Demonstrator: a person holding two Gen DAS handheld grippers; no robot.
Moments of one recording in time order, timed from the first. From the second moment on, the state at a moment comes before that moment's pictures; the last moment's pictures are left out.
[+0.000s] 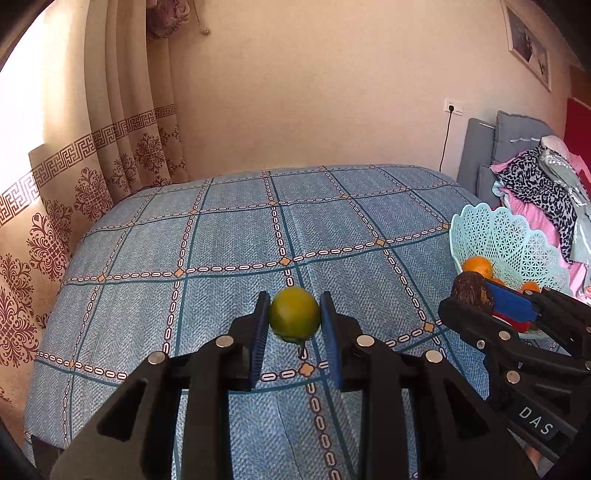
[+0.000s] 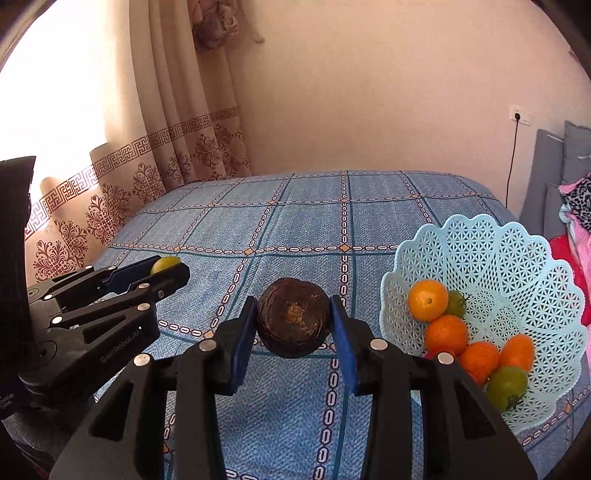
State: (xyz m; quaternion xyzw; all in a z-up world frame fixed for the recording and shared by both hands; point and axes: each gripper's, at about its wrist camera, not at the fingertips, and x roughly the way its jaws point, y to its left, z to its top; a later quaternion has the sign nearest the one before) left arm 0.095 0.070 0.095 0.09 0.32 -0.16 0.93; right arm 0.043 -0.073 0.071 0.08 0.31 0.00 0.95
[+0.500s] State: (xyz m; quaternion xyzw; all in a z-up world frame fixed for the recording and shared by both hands) left arm 0.071 0.039 0.103 0.10 0.31 -0.19 0.93; right arm 0.011 -0.117 0.068 0.11 0.30 -0.04 0.95
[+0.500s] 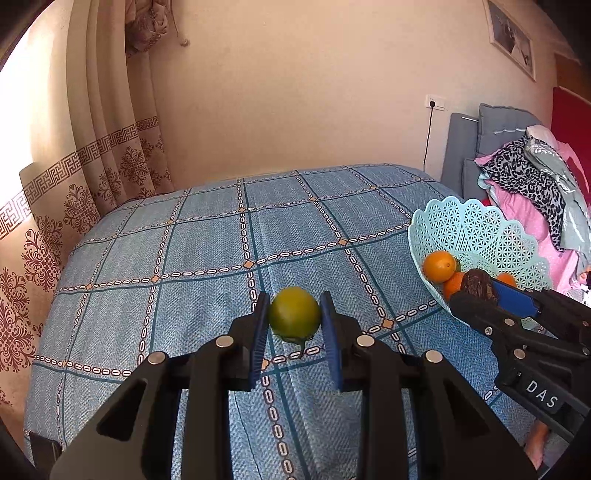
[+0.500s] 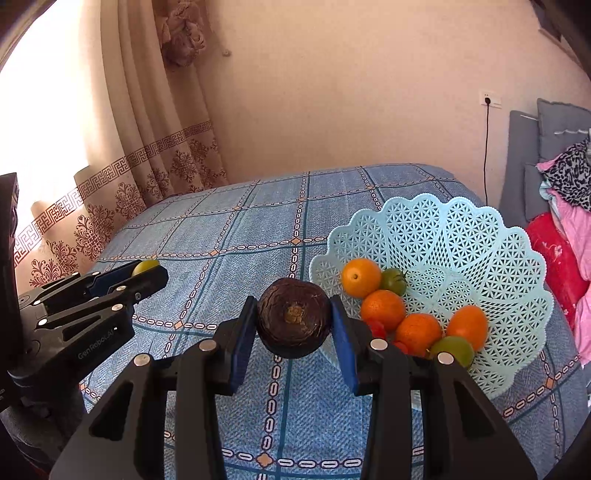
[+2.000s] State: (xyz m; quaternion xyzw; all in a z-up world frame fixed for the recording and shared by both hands) left arm 0.066 -0.121 0.097 0.11 0.33 -0.38 0.86; right arm -0.025 -0.248 0.067 0.17 0.26 -0.17 0.94
